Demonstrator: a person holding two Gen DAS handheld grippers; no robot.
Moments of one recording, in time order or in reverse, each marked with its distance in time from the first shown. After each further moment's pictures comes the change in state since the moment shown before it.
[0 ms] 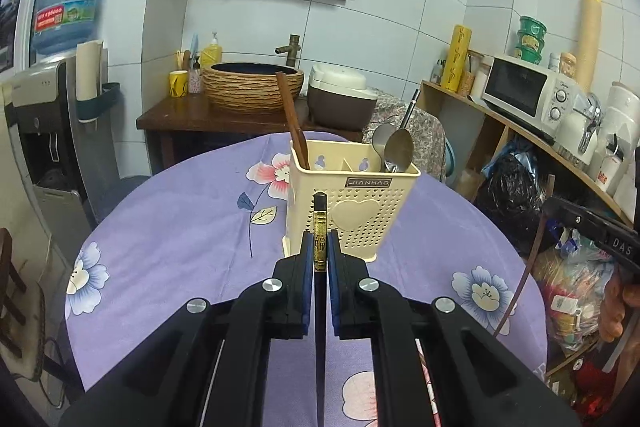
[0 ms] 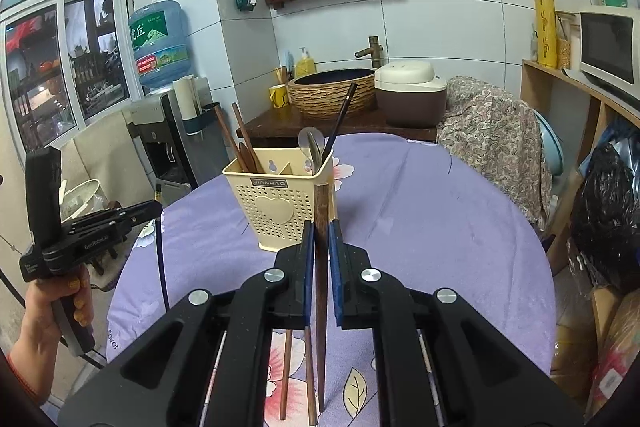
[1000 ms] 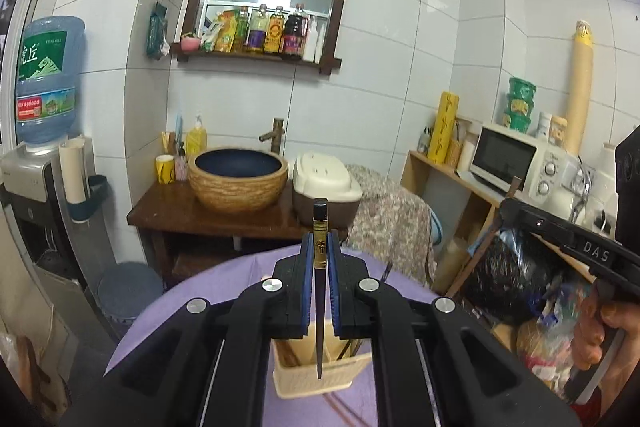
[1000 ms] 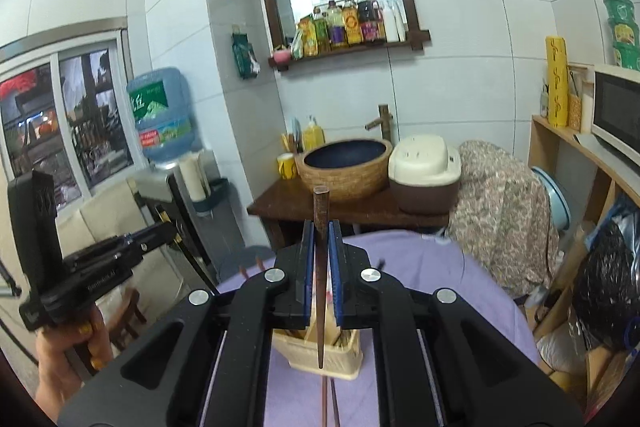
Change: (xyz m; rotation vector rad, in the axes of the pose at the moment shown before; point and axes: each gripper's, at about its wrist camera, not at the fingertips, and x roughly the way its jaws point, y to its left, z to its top) left arm -0.033 -0.030 0.183 0.036 -0.185 -0.032; right arm 0.001 0.036 0.212 0.030 -0.157 0.008
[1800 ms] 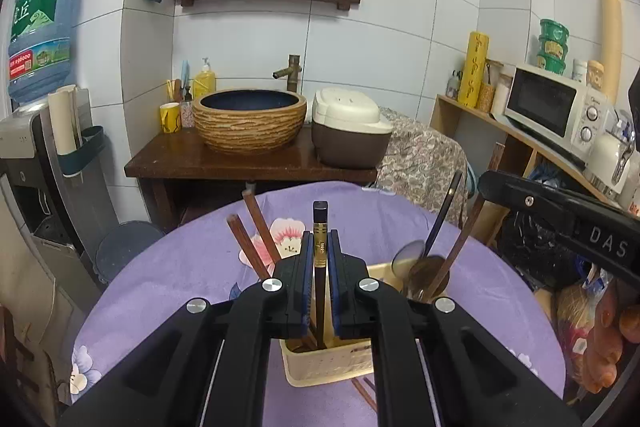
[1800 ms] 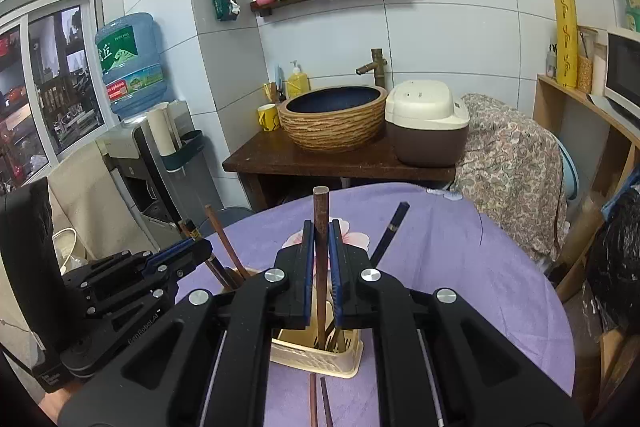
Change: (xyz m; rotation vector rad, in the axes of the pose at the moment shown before) left arm 0.099 0.018 -0.102 0.028 0.159 0.079; right arm 0.119 -0.011 -0.099 -0.001 0.174 -0.046
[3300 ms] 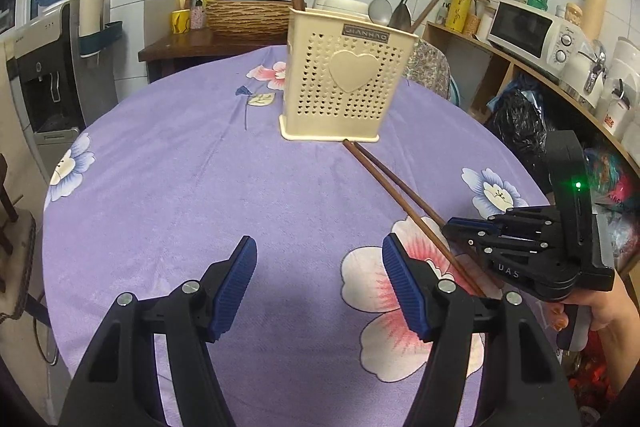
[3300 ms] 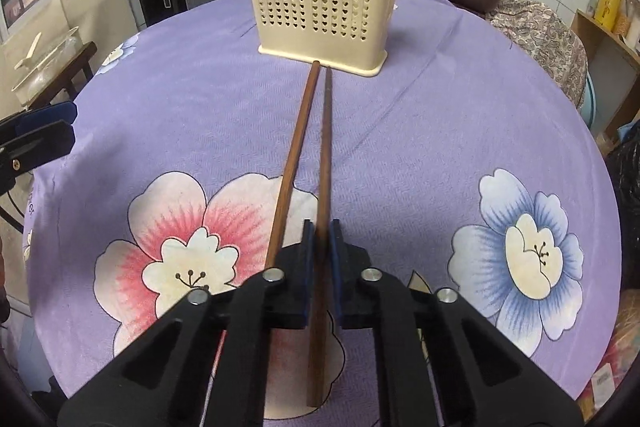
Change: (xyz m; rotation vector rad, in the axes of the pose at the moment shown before) left arm -0.082 0.001 -0.208 -0.046 0.214 -0.043; right arm -0.011 -0.008 -0.274 -0.231 0.421 -0.029
